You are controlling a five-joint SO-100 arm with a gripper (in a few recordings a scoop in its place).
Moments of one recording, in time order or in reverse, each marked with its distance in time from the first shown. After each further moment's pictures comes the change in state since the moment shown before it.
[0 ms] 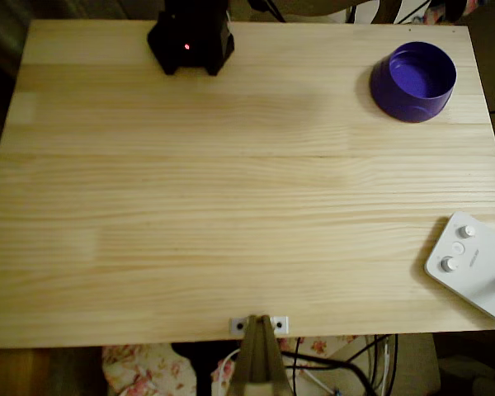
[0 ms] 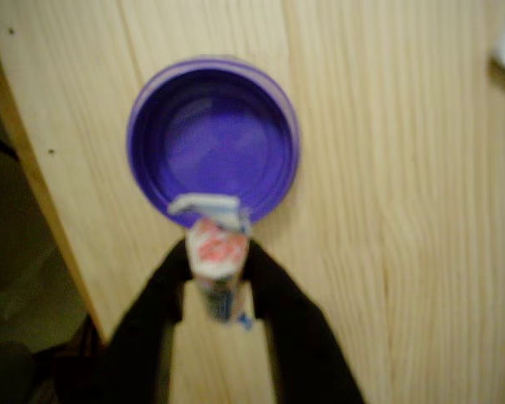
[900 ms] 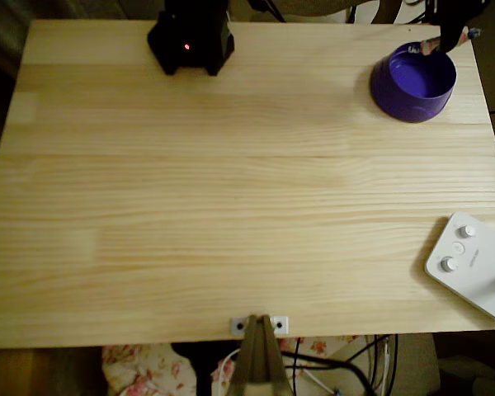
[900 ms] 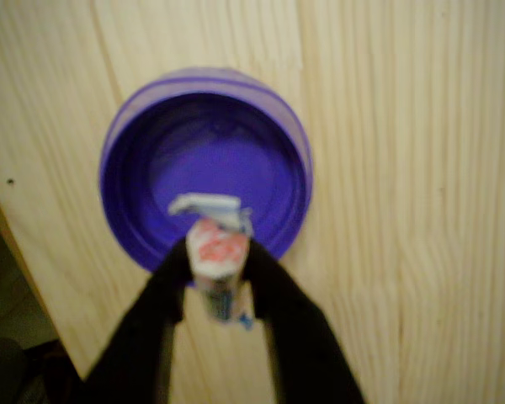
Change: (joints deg) arm 0.3 -8.7 0.0 -6.9 -1.2
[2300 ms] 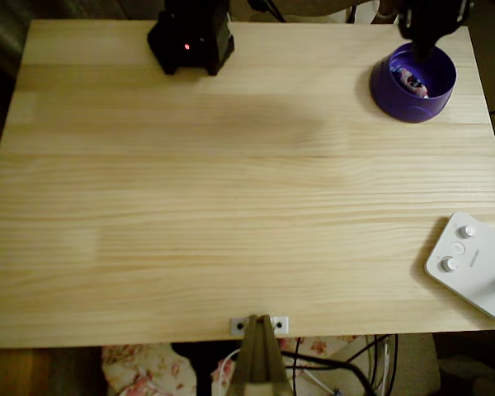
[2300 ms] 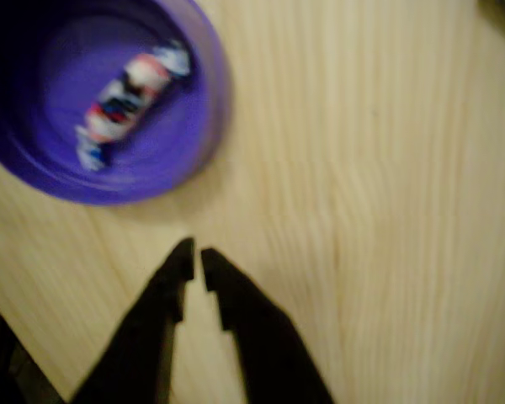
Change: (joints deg) arm 9.9 11.4 7.6 9.3 -8.3
